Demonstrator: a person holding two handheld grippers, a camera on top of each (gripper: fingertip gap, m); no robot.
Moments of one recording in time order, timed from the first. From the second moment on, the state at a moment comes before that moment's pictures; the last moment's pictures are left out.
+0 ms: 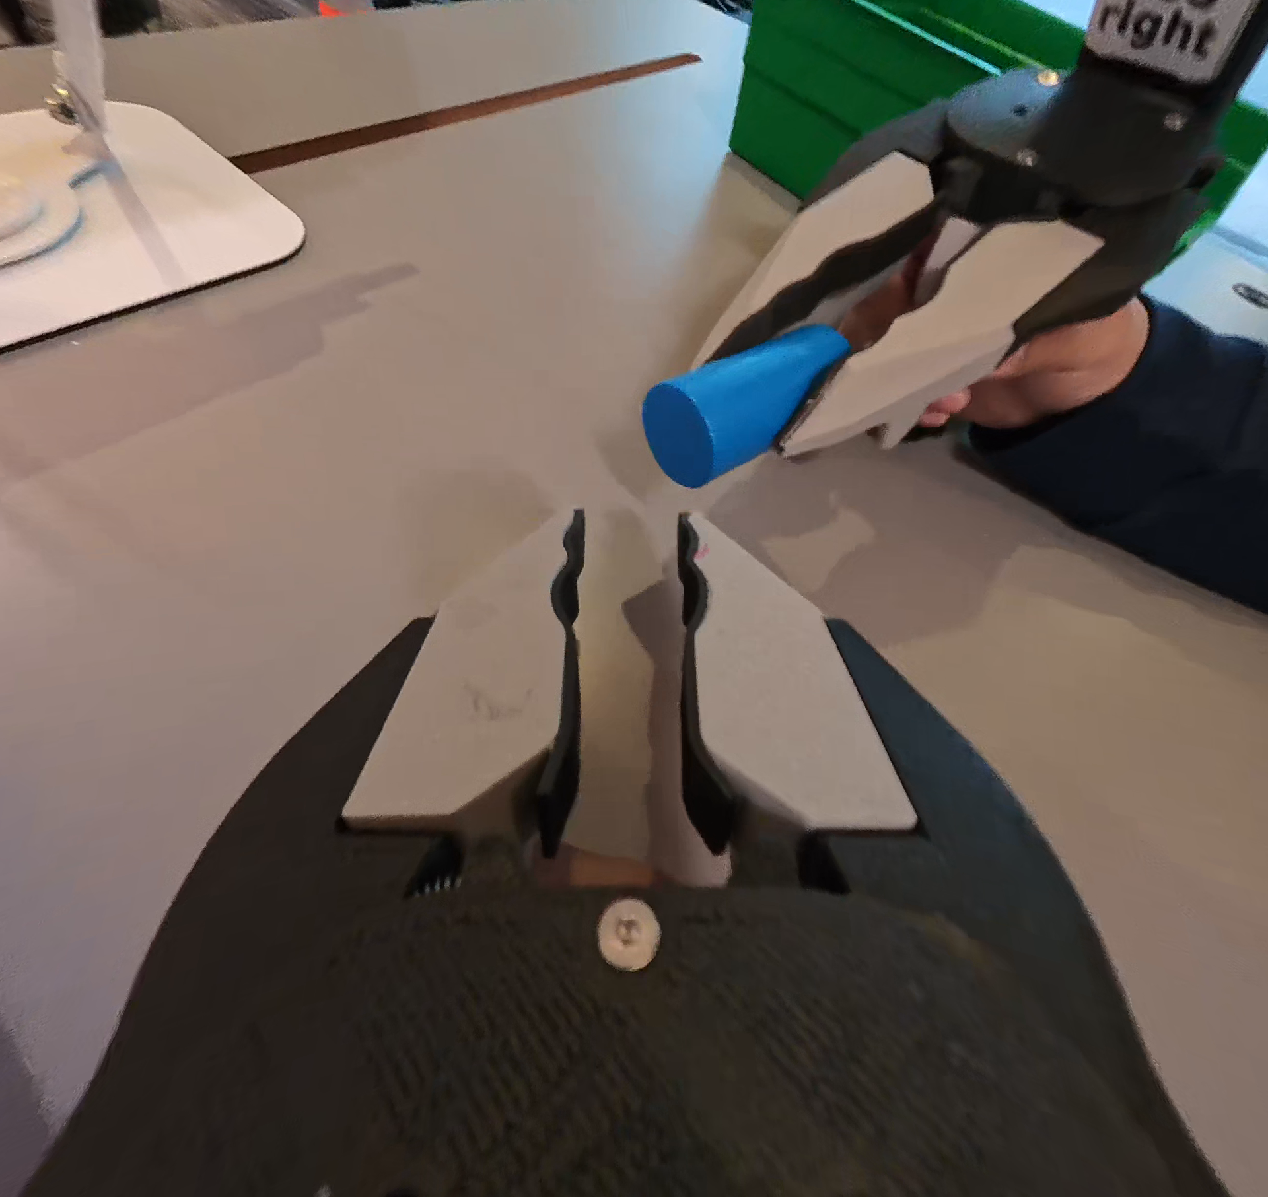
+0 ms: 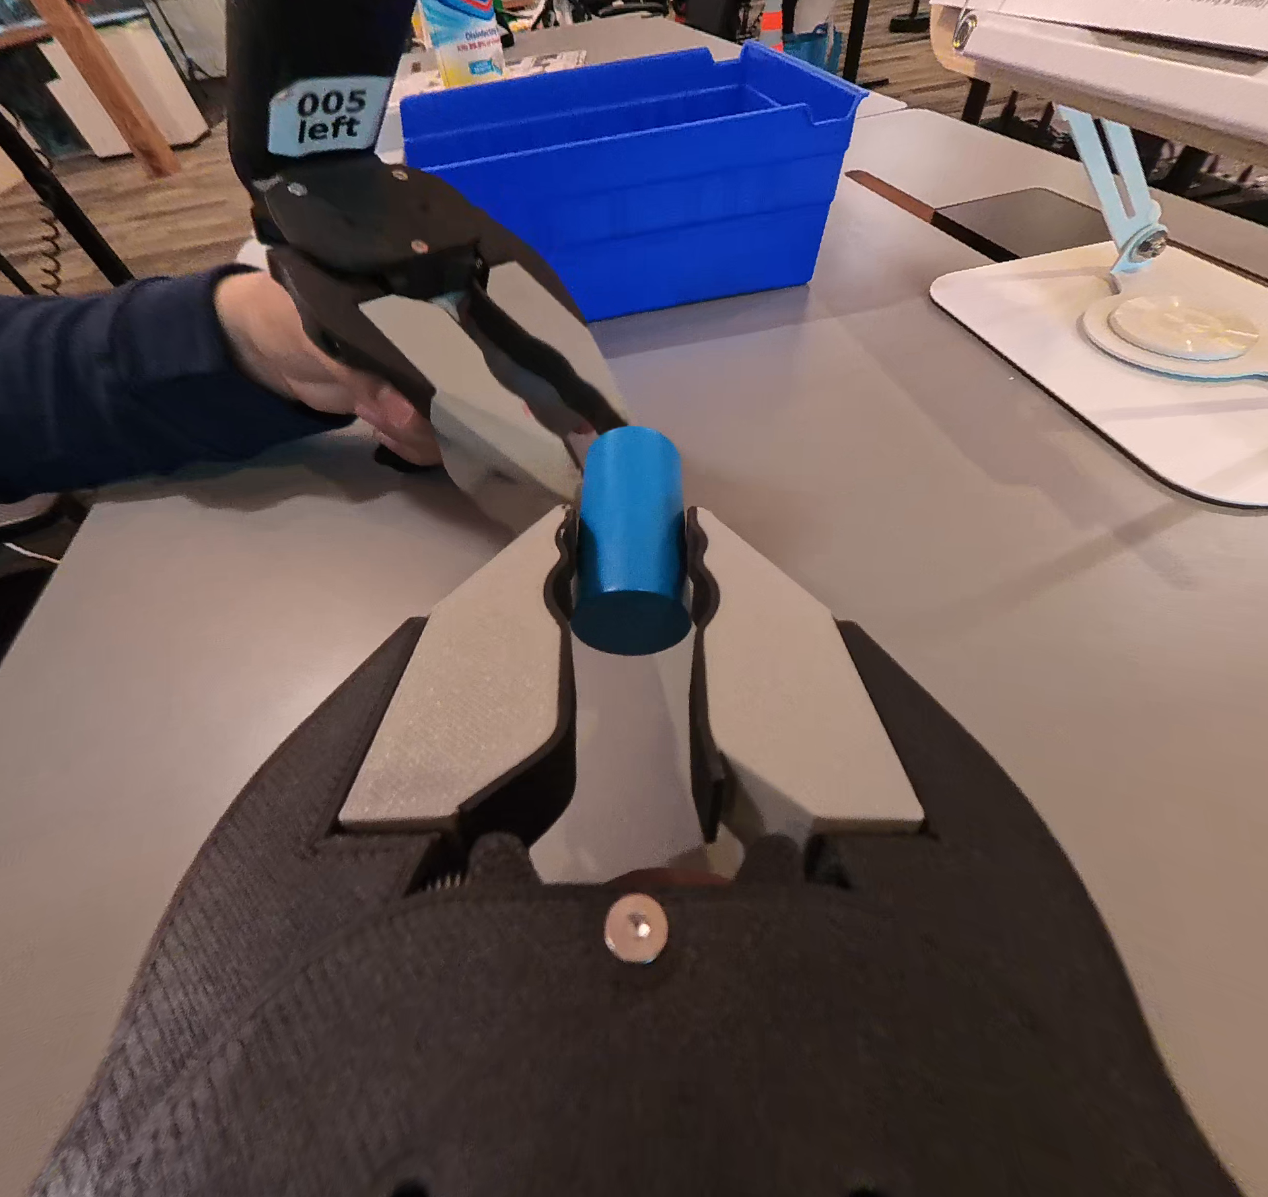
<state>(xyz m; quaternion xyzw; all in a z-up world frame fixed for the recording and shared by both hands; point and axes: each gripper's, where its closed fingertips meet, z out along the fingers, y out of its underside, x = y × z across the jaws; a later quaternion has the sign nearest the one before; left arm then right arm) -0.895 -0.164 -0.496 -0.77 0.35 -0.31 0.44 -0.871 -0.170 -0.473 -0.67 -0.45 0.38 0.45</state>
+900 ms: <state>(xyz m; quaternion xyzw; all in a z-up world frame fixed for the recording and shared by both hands) -0.891 -0.170 -0.520 -0.79 0.41 -0.23 0.40 -0.856 -0.147 -0.501 -0.77 -0.38 0.33 0.39</state>
